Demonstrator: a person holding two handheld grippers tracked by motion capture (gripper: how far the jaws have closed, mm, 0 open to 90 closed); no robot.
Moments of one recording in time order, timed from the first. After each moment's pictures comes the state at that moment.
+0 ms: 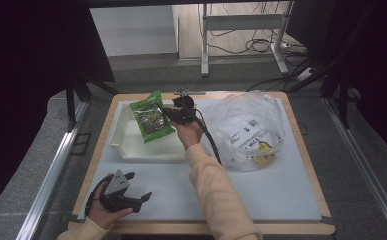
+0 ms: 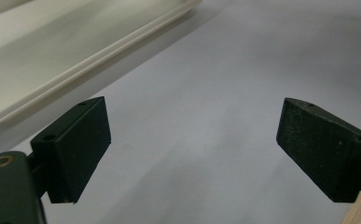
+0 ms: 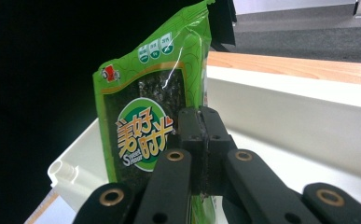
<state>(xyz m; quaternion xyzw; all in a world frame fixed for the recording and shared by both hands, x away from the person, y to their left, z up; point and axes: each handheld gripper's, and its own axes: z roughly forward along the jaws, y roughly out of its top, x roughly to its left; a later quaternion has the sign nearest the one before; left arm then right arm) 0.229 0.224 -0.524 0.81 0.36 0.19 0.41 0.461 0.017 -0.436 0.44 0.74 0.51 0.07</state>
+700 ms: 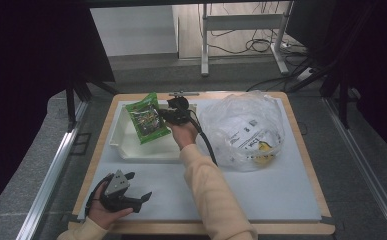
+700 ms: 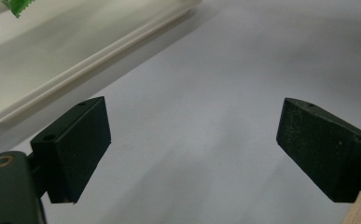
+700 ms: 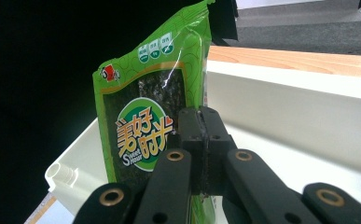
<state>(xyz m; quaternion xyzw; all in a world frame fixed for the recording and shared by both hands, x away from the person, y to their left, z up) 0.229 0.223 -0.524 0.82 0.36 0.19 0.41 0.464 0.033 -0.443 0.44 0.74 0.50 0.06</state>
